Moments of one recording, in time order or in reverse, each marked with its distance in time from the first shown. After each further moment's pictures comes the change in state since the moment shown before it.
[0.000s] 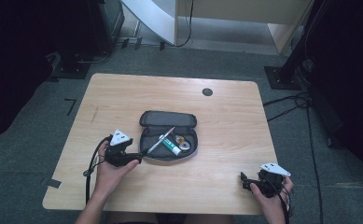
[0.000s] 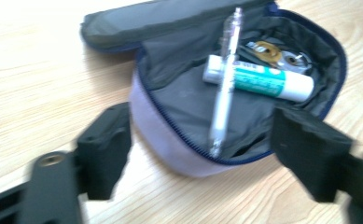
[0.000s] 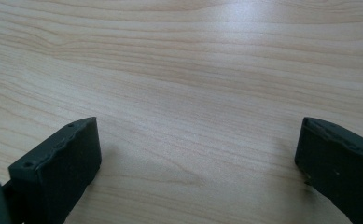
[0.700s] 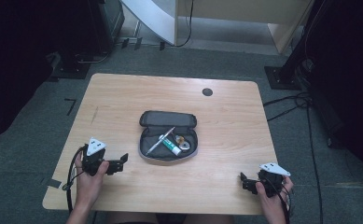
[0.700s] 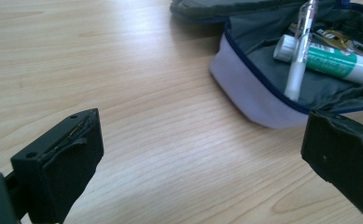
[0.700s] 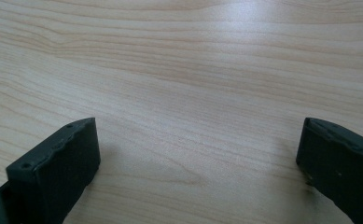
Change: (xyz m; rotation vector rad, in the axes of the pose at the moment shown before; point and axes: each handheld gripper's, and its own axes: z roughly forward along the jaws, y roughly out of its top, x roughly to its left) left arm 0.030 -0.035 -0.038 -0.042 0.141 -0.078; right arm 0.000 0.000 0.000 0.002 0.004 -0.004
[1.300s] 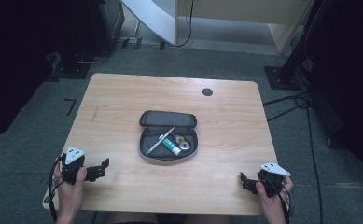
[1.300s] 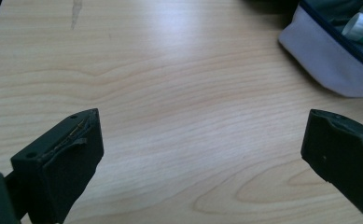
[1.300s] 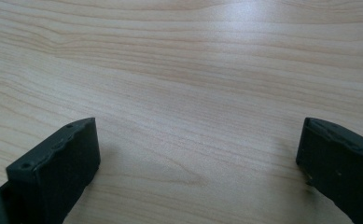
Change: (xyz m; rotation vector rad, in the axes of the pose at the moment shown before) left arm 0.039 -0.032 -0.026 0.007 0.118 -0.076; right arm 0.000 0.000 0.000 0.000 0.000 0.000
